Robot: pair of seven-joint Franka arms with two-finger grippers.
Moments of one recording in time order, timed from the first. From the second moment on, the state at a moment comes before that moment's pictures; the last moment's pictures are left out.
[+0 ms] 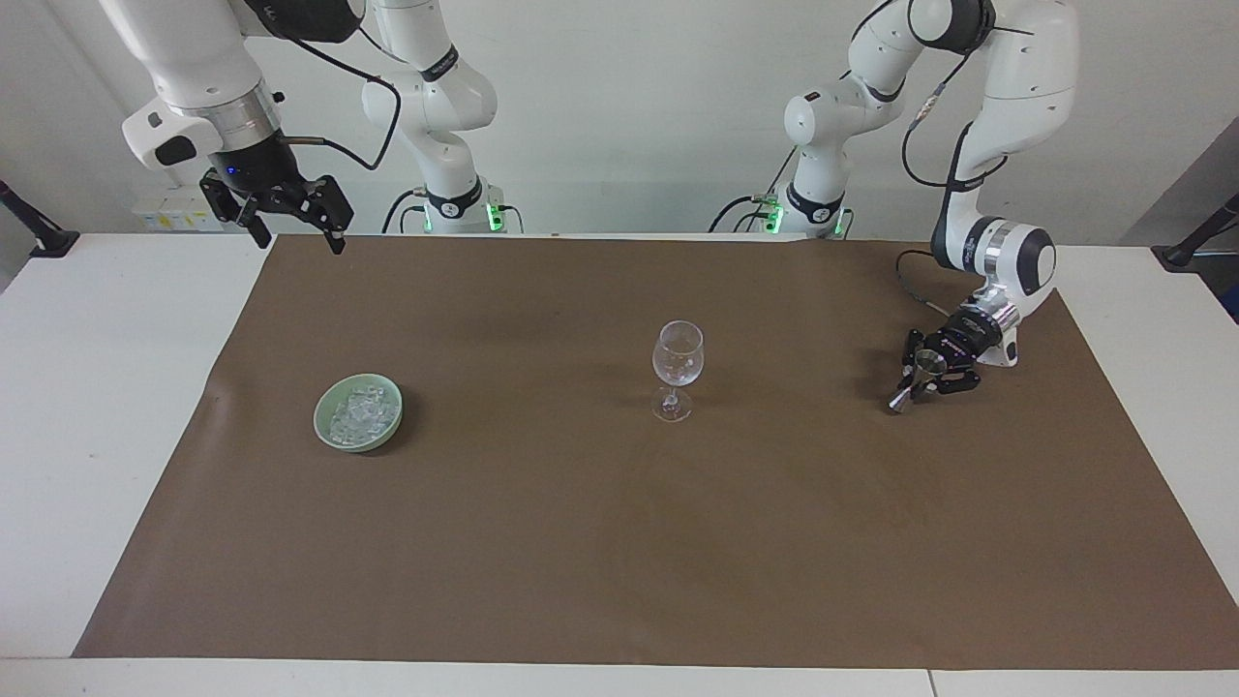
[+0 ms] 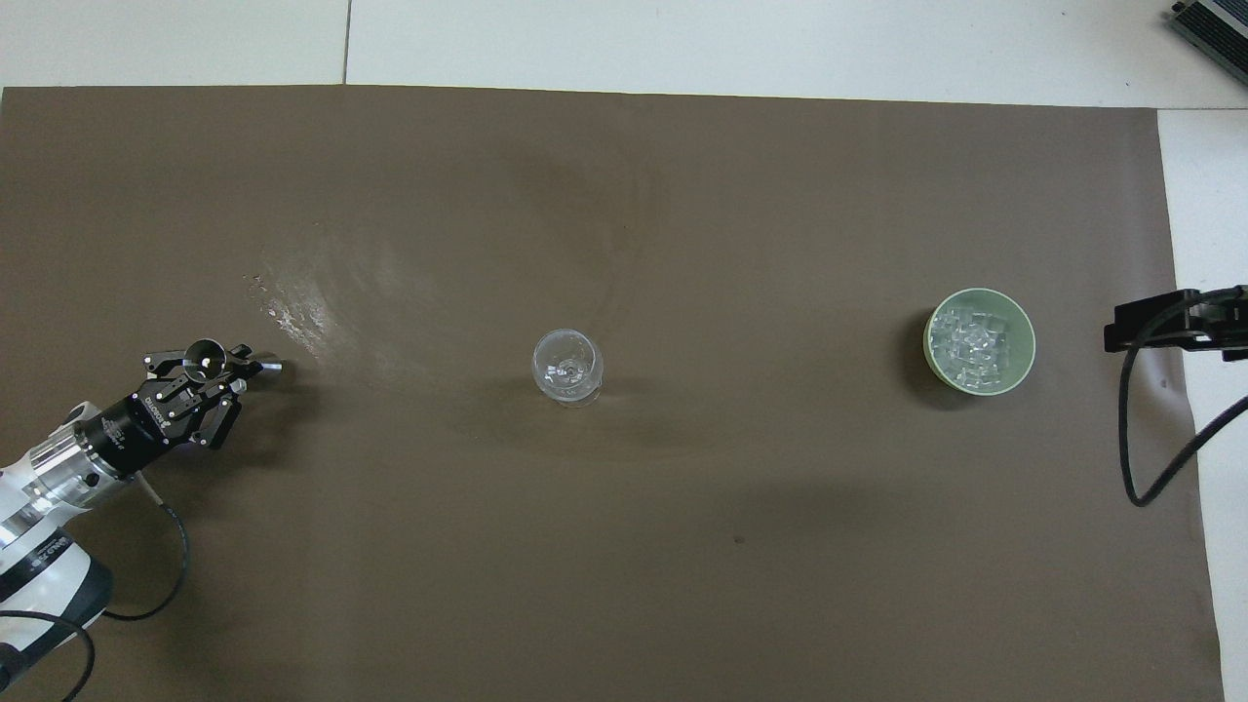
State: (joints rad) left arm 0.35 0.27 0.09 -2.38 -1.66 1.72 -0.47; right arm 0.03 -0.06 -0.07 -1.61 -0.02 1.55 0.05
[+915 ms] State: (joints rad) left arm 0.32 0.15 0.09 -2.38 -1.66 1.63 -0.60; right arm 0.03 -0.06 -0.07 -1.61 -0.02 1.55 0.05
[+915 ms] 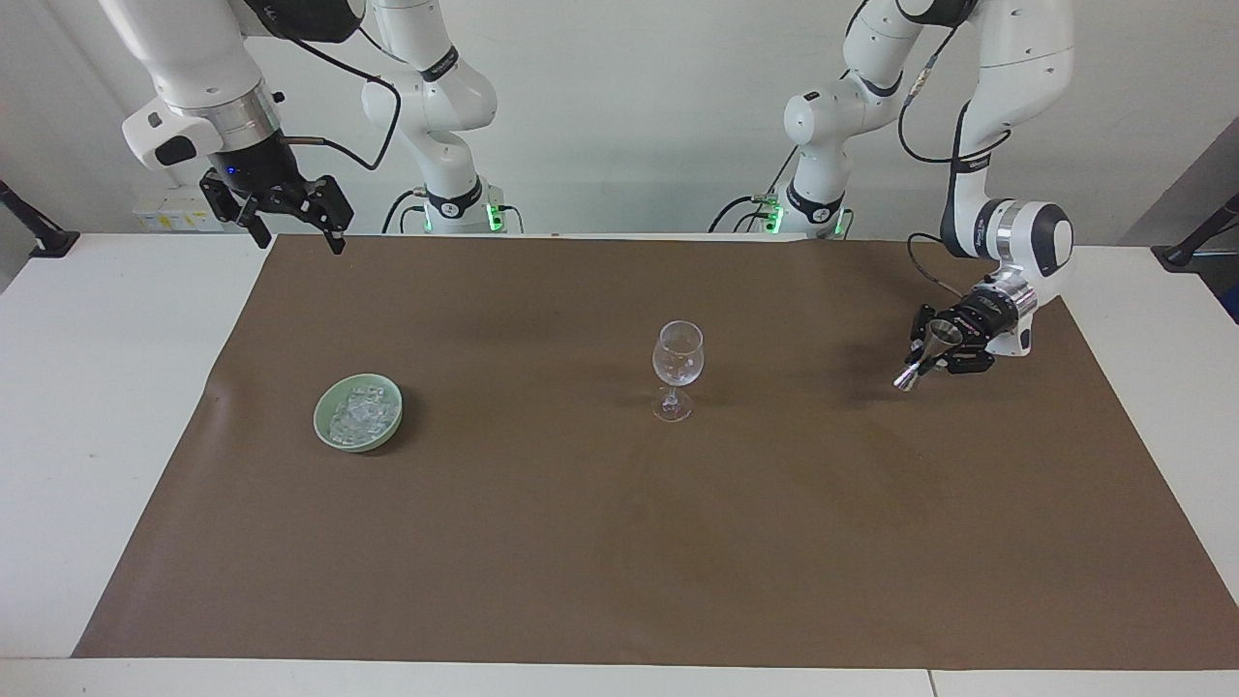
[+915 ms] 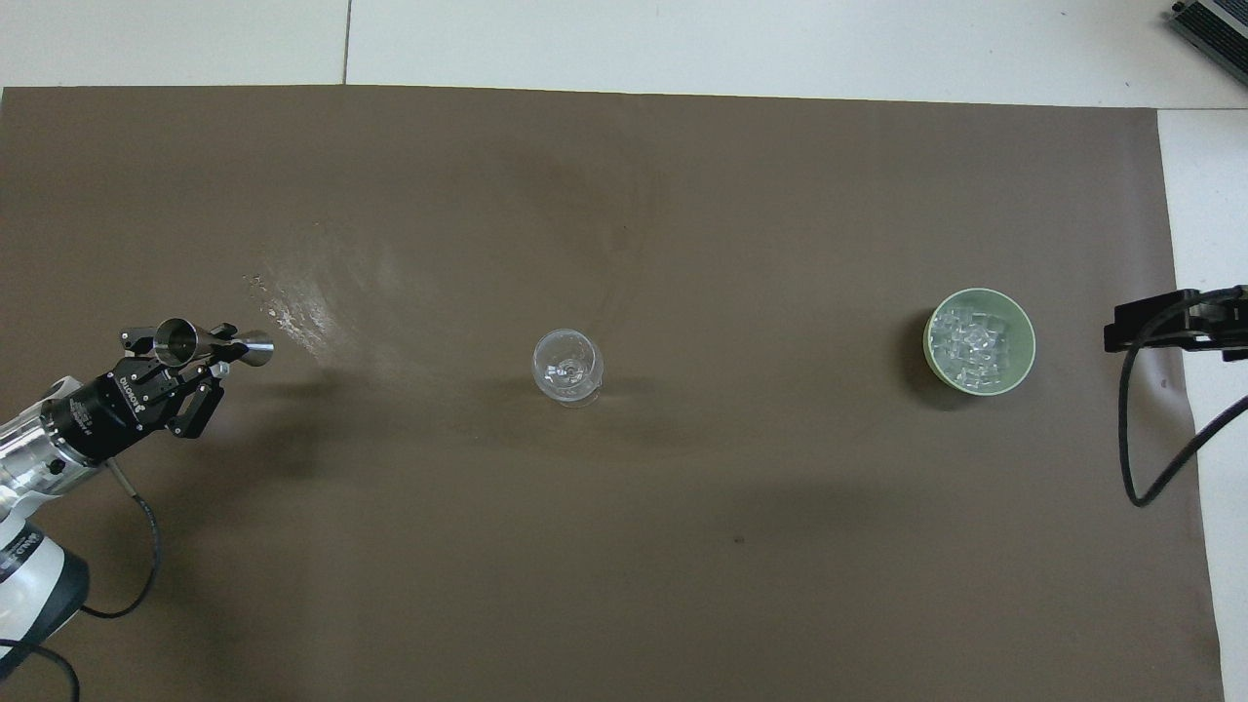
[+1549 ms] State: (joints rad) left arm 0.19 0.04 0.08 -2.38 -1.66 1.61 -0.63; right arm 0.03 -0.06 -0.07 -1.61 -0.02 1.55 0.05
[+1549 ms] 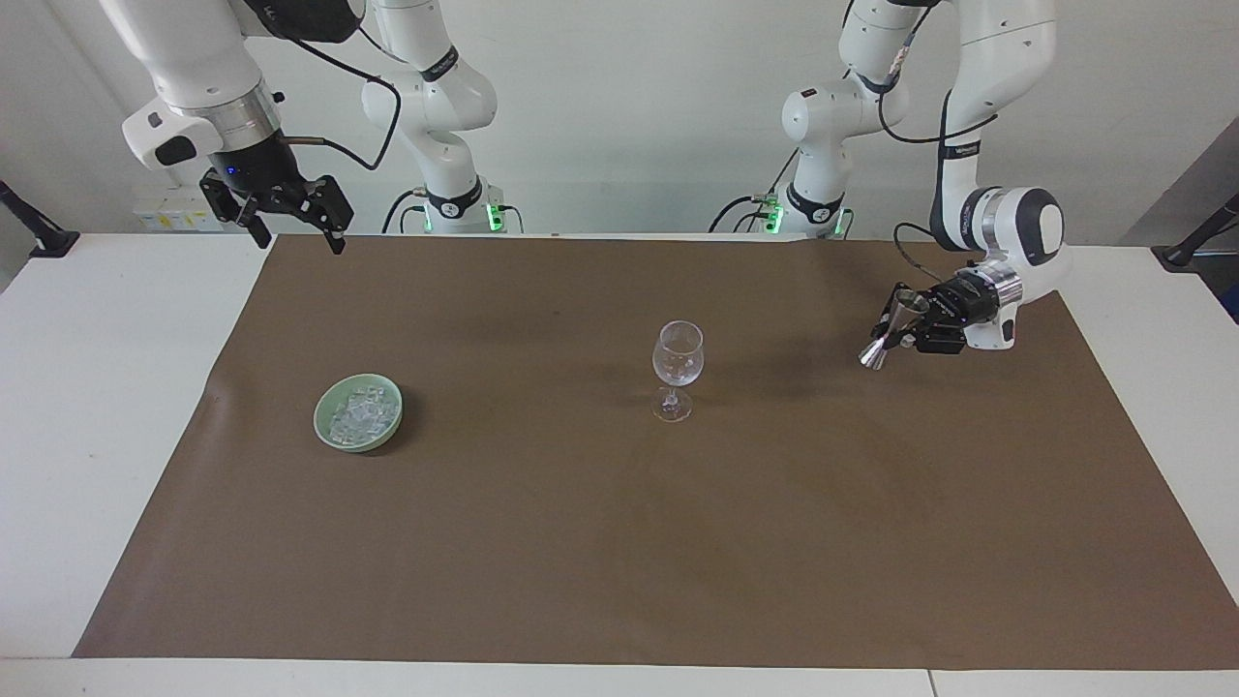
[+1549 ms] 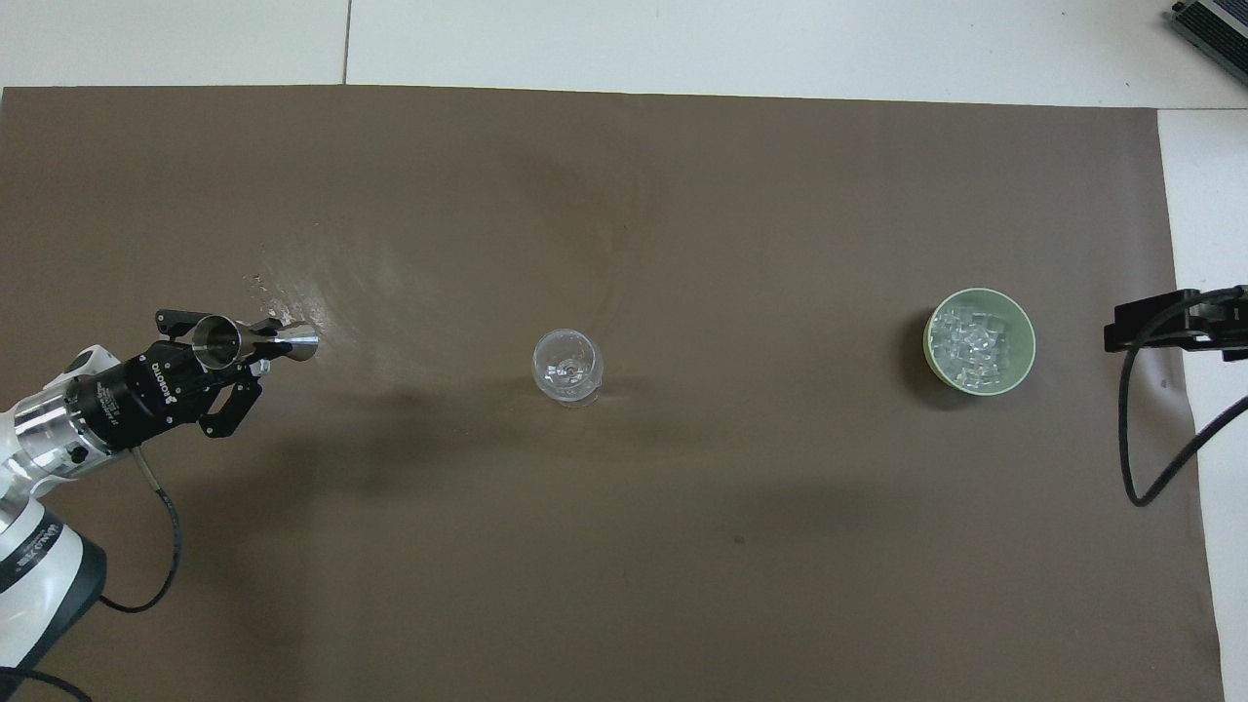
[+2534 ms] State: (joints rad) left arm -0.14 -0.10 0.05 -2.34 -1.66 2.04 -0.83; right arm 0.03 -0.06 -0.07 -1.61 -0.02 1.55 0.05
